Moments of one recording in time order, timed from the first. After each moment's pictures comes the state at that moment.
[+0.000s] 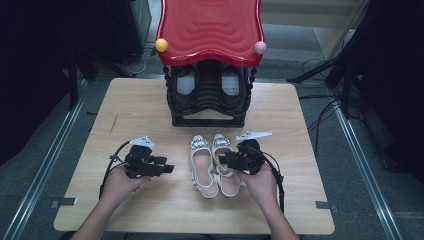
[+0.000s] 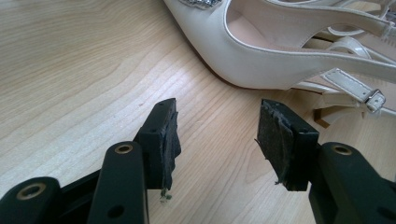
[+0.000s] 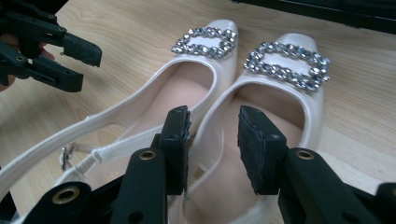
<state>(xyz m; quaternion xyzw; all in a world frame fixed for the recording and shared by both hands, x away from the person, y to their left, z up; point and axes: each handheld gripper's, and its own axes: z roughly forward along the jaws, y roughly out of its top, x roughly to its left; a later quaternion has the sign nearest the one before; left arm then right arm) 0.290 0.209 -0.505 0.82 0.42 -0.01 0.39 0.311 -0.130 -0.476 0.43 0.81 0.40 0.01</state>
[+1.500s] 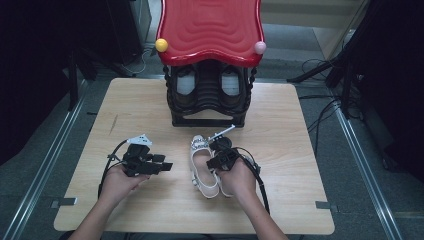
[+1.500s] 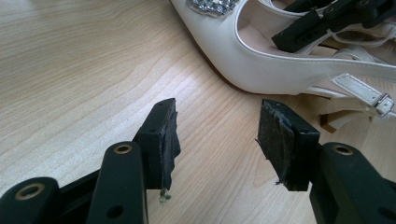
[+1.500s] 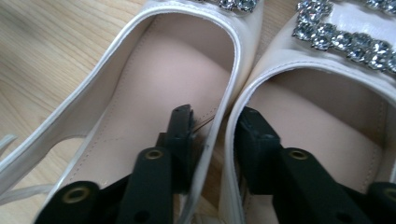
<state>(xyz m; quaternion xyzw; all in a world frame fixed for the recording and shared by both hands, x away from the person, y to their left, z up) 0.293 0.215 -0.505 0.81 0.42 0.00 0.40 0.335 -0.065 -0.502 0.45 0.86 0.23 0.01</state>
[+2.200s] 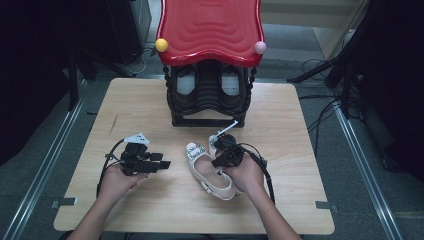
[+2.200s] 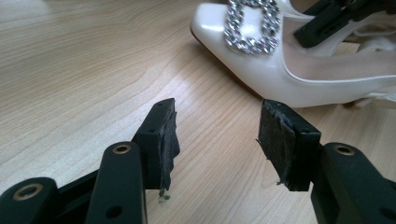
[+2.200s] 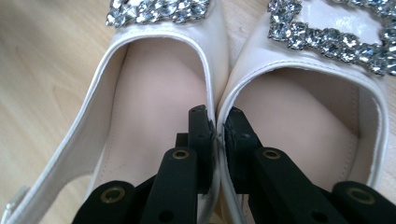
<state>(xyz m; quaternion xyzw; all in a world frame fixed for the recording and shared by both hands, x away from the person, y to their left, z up) 0.295 0.222 -0.504 0.81 0.43 0.01 0.40 0.343 -0.078 -0.490 0.40 0.89 0.22 -0.02</state>
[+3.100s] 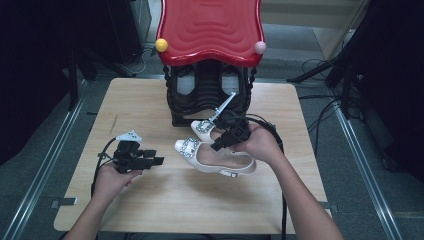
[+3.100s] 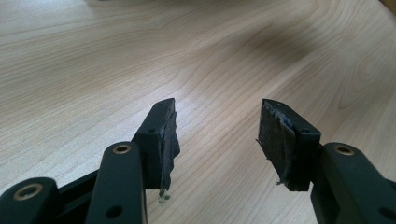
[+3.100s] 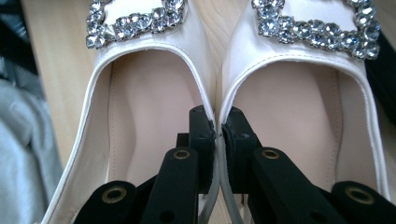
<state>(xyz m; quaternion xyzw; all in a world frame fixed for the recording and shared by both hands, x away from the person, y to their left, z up) 0.298 0.239 -0.504 0.80 0.44 0.03 0.41 0.369 -0.078 -0.401 0.18 0.95 0.24 -0.05</state>
